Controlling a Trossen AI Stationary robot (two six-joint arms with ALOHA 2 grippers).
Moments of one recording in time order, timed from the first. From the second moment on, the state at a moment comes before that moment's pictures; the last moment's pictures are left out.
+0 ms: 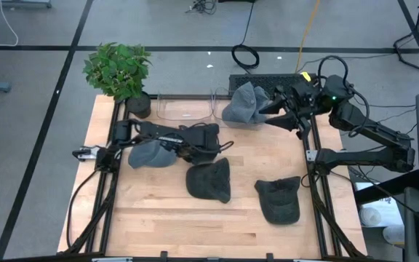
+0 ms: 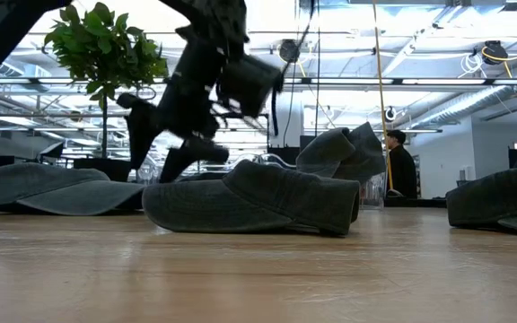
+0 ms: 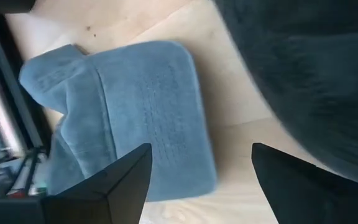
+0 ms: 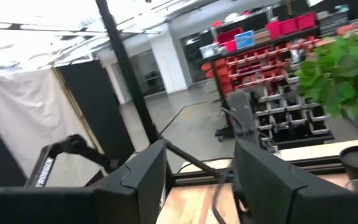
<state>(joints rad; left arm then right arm) 0.07 2.13 1.61 -1.53 -0.22 -1.19 -0.44 0.92 1.07 0.01 -0.74 0.41</state>
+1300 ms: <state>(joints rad) 0.02 2.23 1.61 -1.59 -0.38 -1.37 -0.43 0.92 1.07 0.02 -0.84 0.35</state>
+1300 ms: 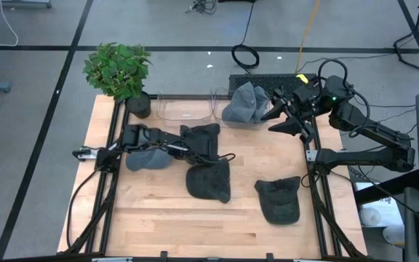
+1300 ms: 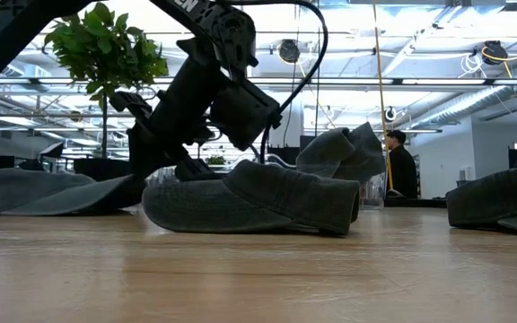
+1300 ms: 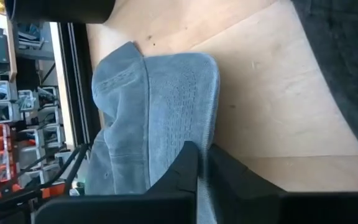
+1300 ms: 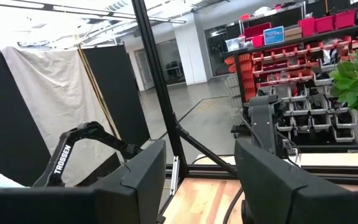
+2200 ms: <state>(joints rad) -0.15 1.85 1.78 -1.56 -0.37 -1.29 -0.43 0.91 1.07 0.01 -0.84 0.70</state>
